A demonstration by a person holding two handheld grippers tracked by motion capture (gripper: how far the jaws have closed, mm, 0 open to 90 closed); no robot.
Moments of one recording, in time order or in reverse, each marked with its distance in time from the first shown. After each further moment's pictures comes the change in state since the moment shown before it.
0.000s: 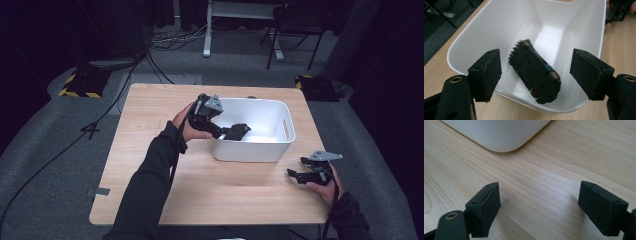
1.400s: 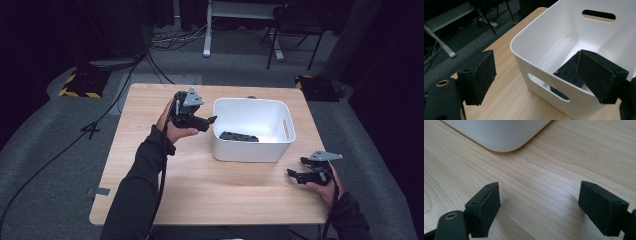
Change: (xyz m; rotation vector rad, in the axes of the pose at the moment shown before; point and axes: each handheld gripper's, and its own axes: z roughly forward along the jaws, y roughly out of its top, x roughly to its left) left arm 0.004 -0.030 -0.034 -0.162 0.282 -0.170; right arm 0.000 0.000 0.000 0.000 0.000 -0.004
